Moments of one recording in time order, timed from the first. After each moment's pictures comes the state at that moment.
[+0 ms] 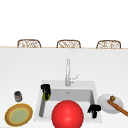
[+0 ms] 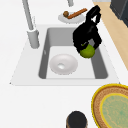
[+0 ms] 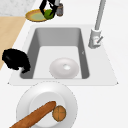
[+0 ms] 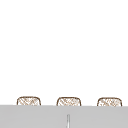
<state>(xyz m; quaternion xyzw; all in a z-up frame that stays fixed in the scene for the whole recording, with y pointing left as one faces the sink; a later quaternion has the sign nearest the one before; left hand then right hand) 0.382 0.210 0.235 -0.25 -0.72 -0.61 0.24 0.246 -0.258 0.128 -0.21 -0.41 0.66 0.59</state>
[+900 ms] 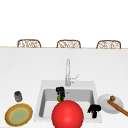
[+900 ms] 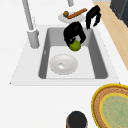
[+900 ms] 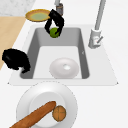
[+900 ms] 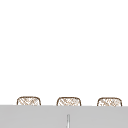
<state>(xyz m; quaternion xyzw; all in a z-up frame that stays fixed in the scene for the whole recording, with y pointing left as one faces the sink) 0.417 0.080 0.167 -0.23 -0.73 -0.61 0.22 0.246 -0.258 0.128 -0.21 -0.41 0.66 0.59</state>
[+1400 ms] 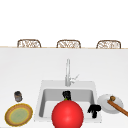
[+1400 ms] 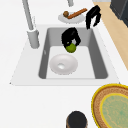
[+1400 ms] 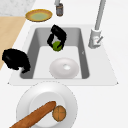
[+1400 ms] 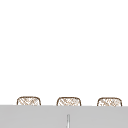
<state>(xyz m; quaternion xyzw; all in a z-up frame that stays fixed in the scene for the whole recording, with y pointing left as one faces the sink) 0.428 0.018 0.100 -0.22 -0.73 -0.61 0.21 0.246 -0.258 0.128 -0.21 -0.41 0.66 0.59</state>
